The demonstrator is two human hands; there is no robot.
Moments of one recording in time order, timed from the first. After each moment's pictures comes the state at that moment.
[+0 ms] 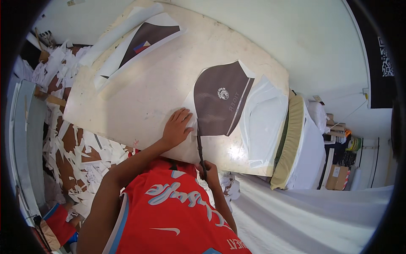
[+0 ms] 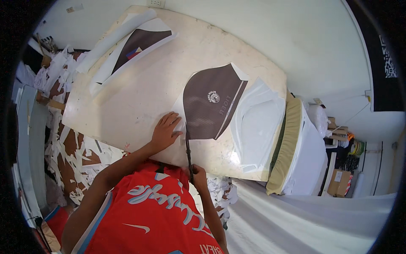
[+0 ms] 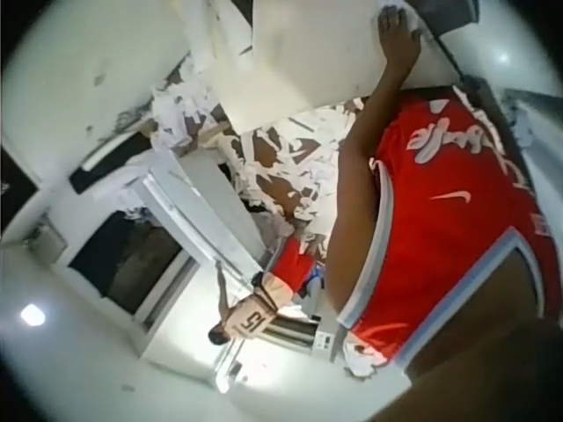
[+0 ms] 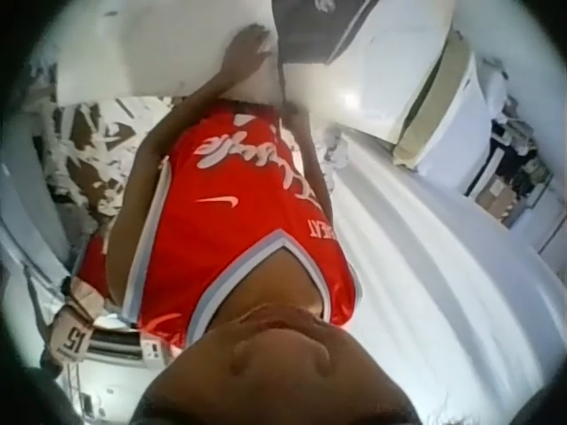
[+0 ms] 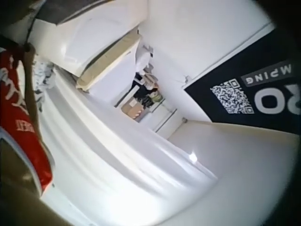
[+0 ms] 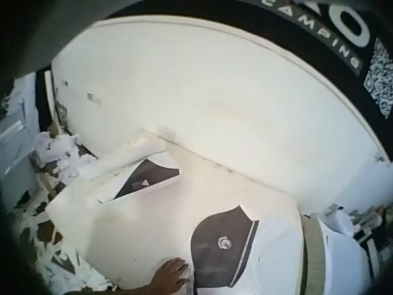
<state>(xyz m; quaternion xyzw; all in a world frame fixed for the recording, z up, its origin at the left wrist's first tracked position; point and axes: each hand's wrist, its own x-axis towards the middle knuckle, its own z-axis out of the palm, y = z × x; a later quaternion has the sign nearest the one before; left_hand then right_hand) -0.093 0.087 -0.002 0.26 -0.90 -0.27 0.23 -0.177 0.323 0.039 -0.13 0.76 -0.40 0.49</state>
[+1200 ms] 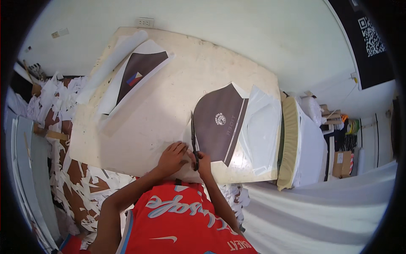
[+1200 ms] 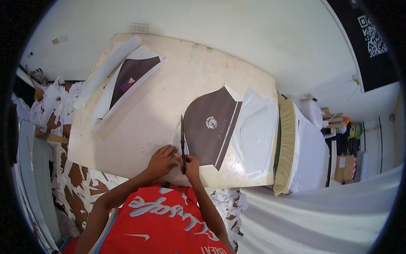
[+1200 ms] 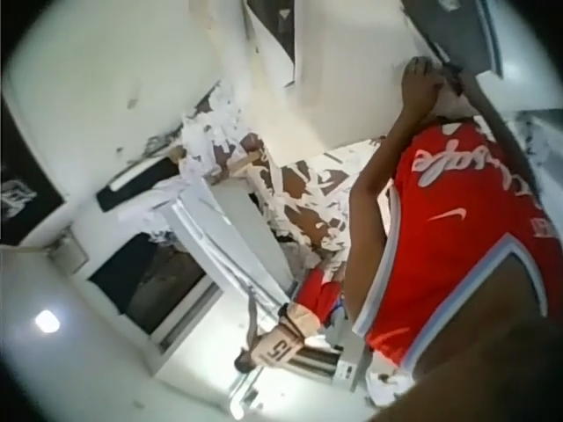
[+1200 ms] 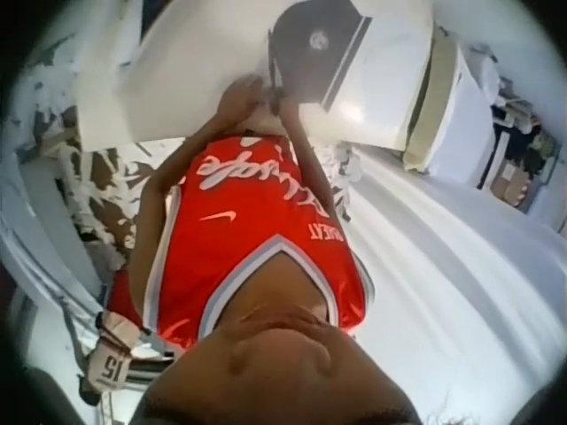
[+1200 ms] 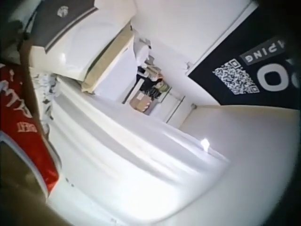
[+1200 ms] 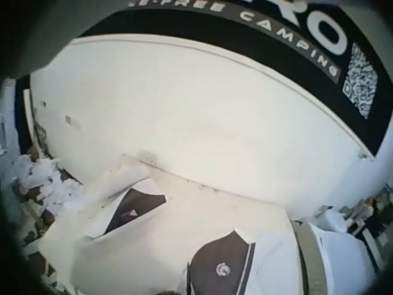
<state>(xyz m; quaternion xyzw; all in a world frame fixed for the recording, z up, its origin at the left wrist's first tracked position) -0.047 0.058 0.023 0.13 -0.93 -0.31 0.14 -0.171 0.183 0.038 -0.08 0.73 -0.51 0.45</state>
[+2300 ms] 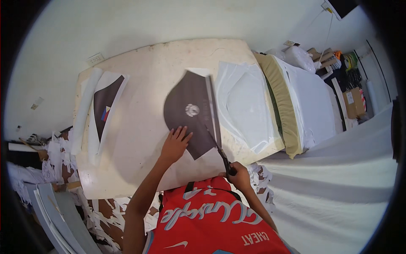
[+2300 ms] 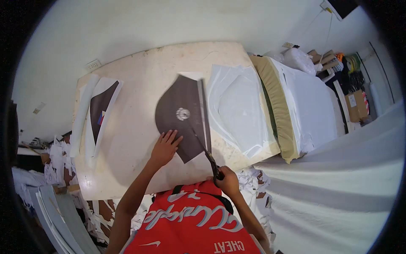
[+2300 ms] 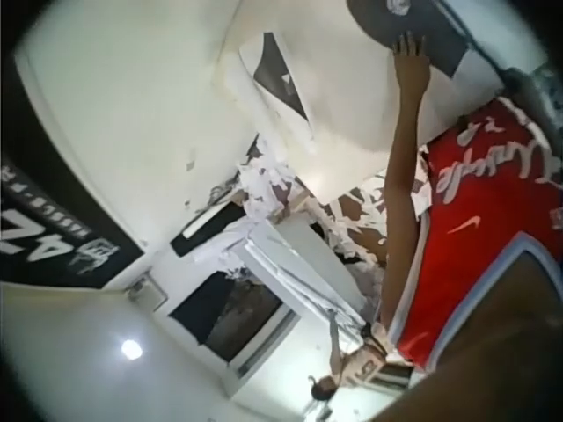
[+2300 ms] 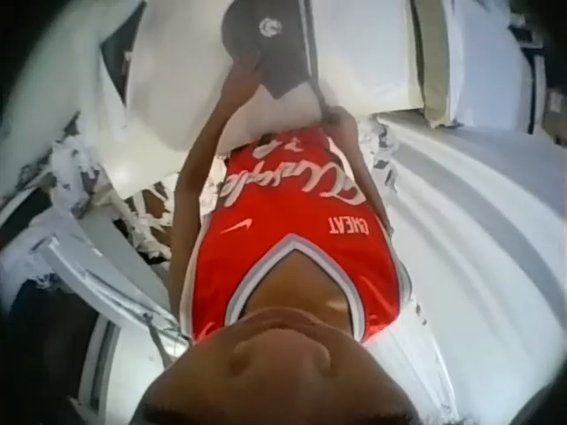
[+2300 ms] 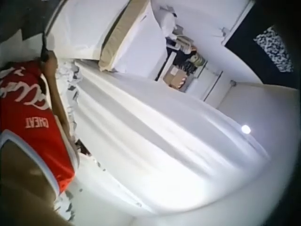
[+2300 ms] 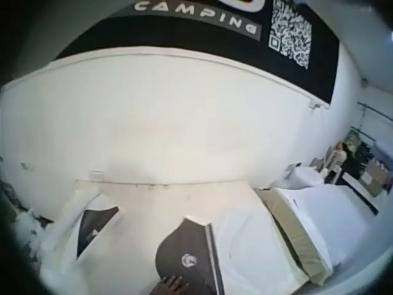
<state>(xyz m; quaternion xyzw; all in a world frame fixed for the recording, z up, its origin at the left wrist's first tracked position) -0.152 0.051 0.035 -0.03 -0.98 -0.09 0.15 -0.222 0.354 0.116 -0.24 0.89 -0.30 0.24</state>
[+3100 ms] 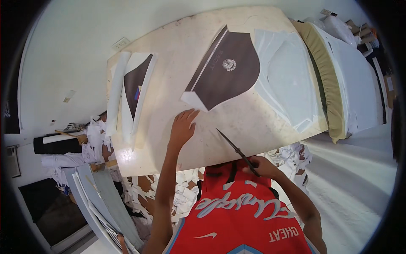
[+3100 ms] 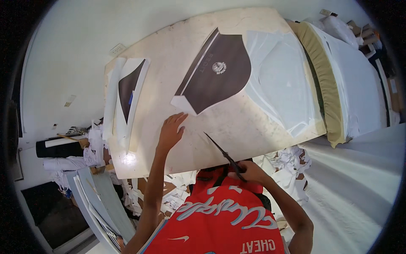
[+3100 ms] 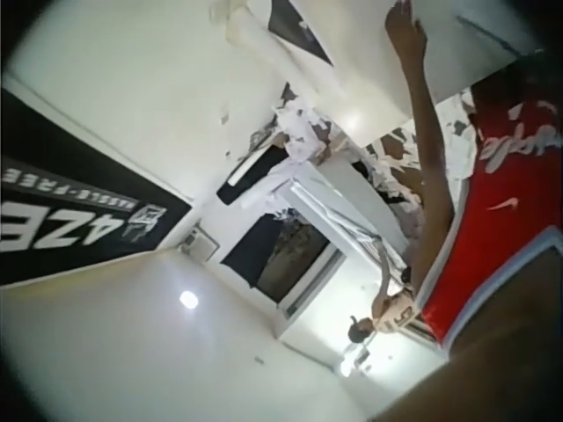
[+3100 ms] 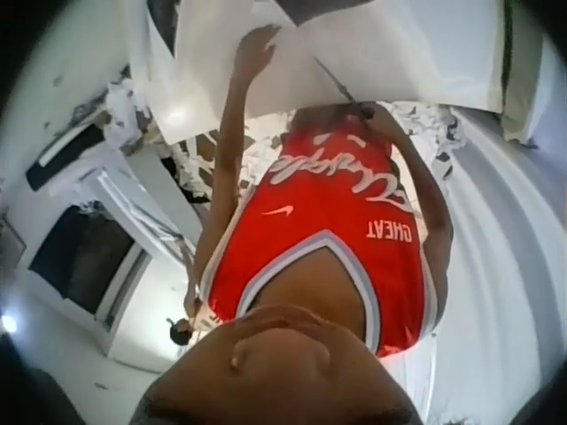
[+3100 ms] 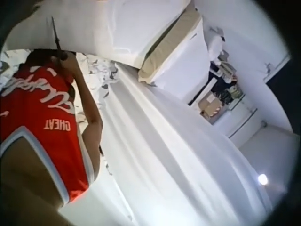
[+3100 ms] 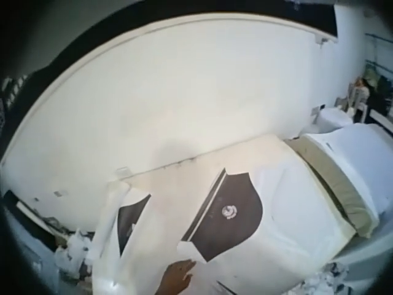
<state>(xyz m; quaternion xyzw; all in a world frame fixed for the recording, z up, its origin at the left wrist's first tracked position) -0.094 -0.012 0.056 0.13 -0.97 -0.20 0.08 -0.211 0.339 0.105 -0.21 0.71 -0.31 0.59</state>
